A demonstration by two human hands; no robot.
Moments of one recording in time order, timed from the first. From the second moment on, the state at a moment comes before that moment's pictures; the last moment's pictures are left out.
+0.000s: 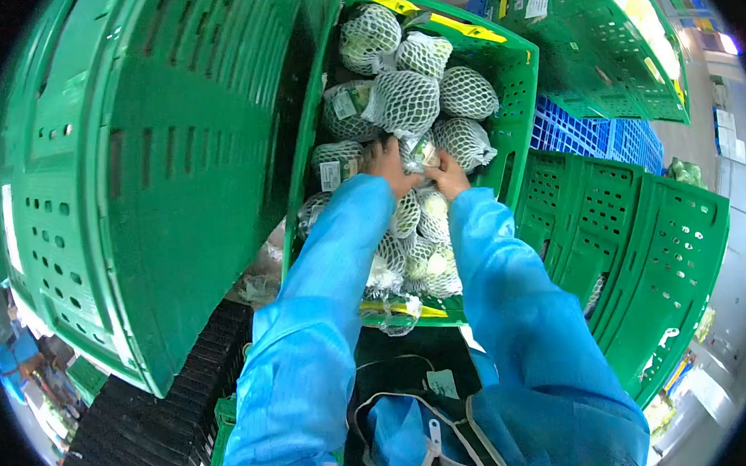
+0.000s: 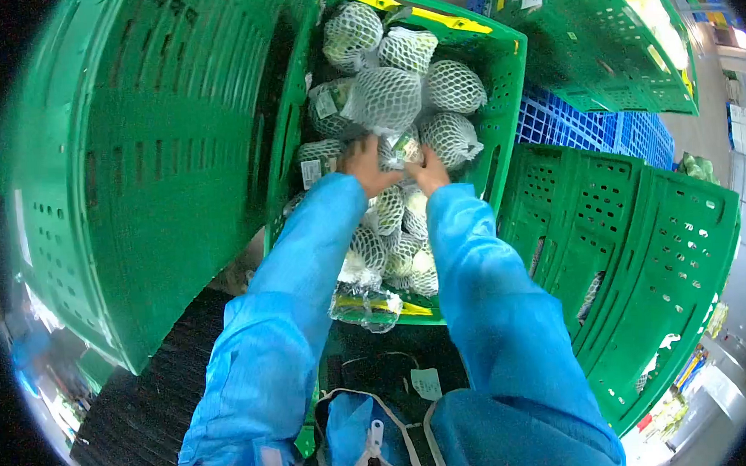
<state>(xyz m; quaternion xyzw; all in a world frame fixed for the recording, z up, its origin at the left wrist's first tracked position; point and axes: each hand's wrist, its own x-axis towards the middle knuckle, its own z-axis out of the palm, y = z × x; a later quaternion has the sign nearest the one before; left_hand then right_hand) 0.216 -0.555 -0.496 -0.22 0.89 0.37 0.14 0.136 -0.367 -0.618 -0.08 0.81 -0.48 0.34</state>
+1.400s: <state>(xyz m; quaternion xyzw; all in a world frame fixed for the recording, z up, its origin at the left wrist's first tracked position) 0.308 -0.532 -0.404 -0.17 0.11 0.98 0.07 0.181 -0.358 -0.341 0.07 0.37 -0.88 0.28</state>
